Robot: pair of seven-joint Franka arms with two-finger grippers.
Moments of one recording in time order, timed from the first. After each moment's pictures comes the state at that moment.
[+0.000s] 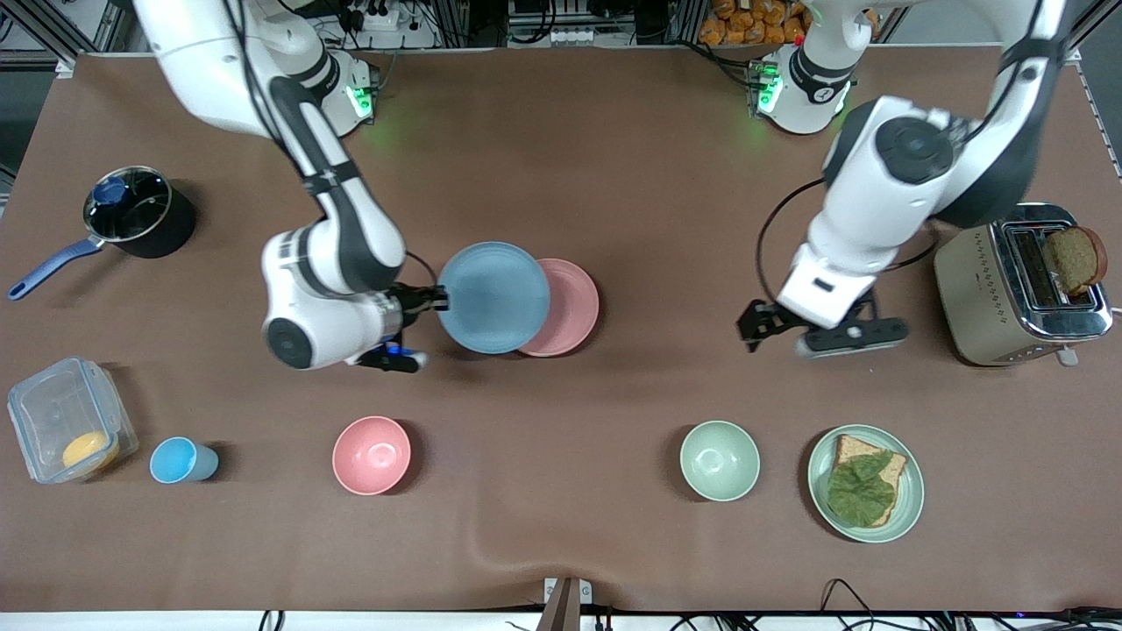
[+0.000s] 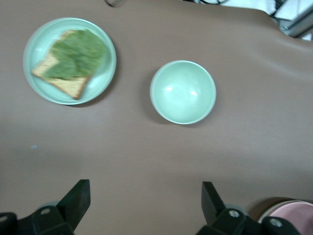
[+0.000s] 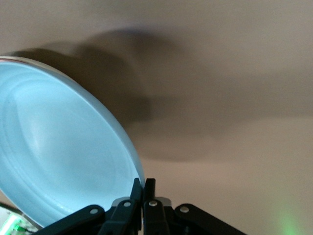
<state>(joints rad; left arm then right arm) 0.06 0.18 -0.43 -1.80 0.18 2.18 -0.60 0.41 0.58 -0.03 -1.68 0.52 1.80 0.28</state>
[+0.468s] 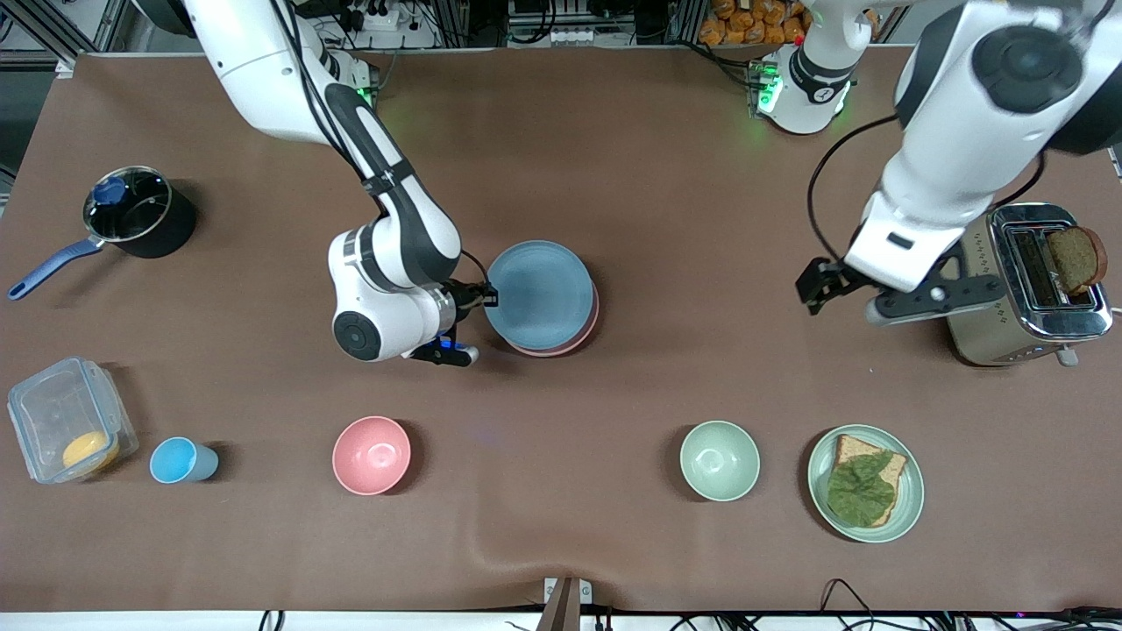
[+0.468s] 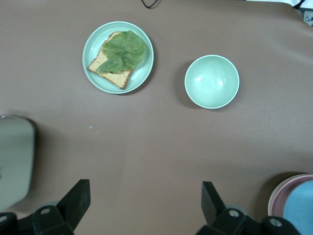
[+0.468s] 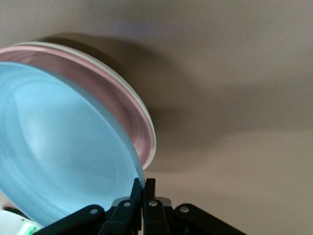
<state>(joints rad) 0.07 0.15 -0.44 -1.56 0.18 1.78 -0.53 0.50 0.65 -0.03 -1.64 0.60 1.87 0.31</state>
